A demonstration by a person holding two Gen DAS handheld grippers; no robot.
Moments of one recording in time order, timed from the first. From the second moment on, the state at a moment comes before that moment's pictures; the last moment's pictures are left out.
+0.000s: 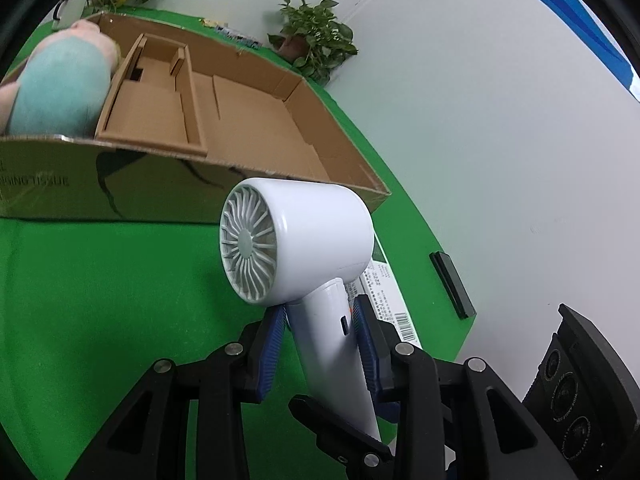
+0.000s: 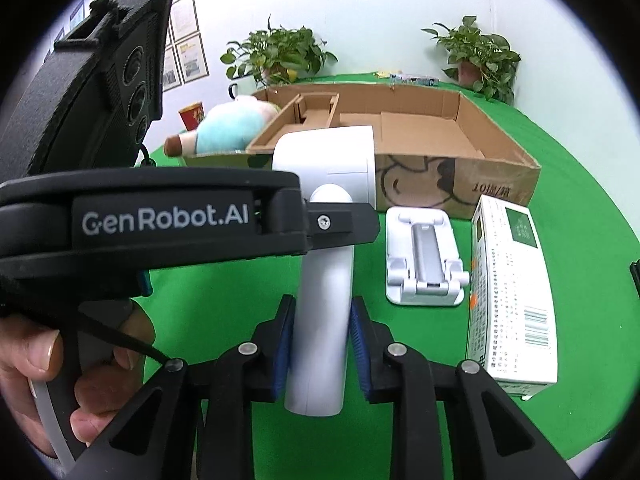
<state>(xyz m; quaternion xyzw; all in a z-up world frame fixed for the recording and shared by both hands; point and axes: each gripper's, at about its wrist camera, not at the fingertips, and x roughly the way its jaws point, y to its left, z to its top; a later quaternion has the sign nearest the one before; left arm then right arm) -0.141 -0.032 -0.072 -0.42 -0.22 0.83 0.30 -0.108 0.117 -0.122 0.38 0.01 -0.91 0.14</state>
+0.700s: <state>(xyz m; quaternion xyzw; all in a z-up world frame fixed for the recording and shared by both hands) -0.186 -0.017 0.070 -0.33 -0.15 0.88 0.31 -0.173 0.127 -0.034 0.29 -0.02 -0.94 0.16</state>
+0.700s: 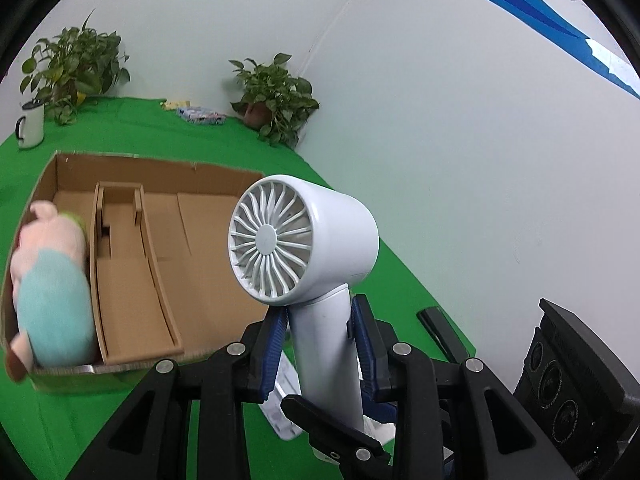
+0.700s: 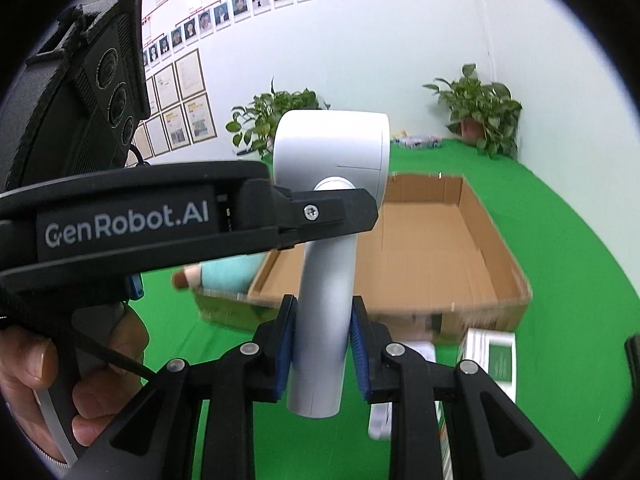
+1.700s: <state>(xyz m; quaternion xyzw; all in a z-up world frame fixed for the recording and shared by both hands) -0.383 -0.023 -0.036 -0.50 -0.21 0.81 0.22 -0.337 0.132 -0.123 0.47 -0.09 -0.86 0.20</state>
